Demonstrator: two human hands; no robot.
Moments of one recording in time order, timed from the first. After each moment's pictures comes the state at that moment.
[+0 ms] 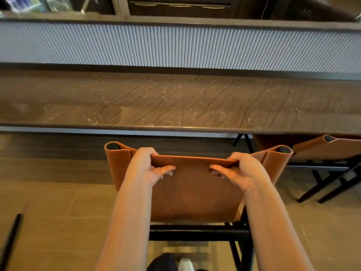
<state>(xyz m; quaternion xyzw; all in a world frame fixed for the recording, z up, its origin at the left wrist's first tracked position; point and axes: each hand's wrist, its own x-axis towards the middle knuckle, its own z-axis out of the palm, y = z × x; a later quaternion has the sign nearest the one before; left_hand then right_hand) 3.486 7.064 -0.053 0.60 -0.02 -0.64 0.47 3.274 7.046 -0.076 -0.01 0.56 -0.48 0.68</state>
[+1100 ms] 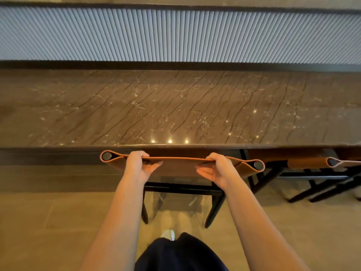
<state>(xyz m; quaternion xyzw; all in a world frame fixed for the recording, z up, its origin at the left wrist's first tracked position) 3.430 6.859 -0.155 0.56 0.06 -0.64 0.53 3.204 6.866 -0.167 -0.08 0.60 -0.37 0.70</state>
